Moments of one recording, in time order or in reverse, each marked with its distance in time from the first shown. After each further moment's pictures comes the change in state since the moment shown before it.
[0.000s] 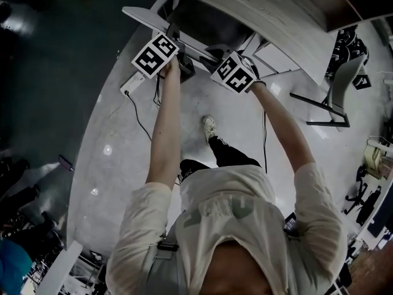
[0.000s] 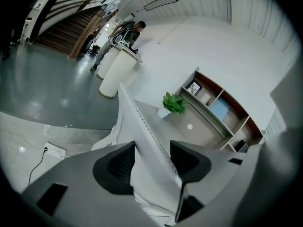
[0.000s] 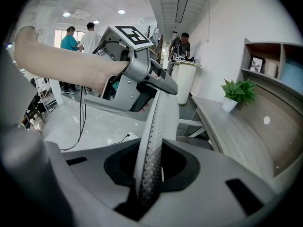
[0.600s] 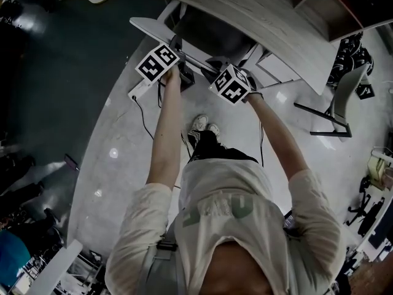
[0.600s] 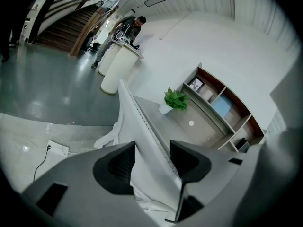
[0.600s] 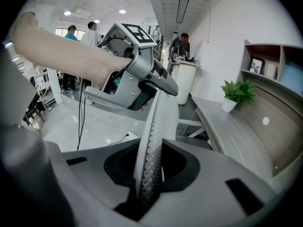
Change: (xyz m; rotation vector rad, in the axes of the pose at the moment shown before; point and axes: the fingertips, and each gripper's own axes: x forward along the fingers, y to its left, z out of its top) left arm 0.001 0.004 -0.004 -0.008 0.045 0.021; right arm 0.002 0.004 -0.003 -0.008 -0.001 -0.007
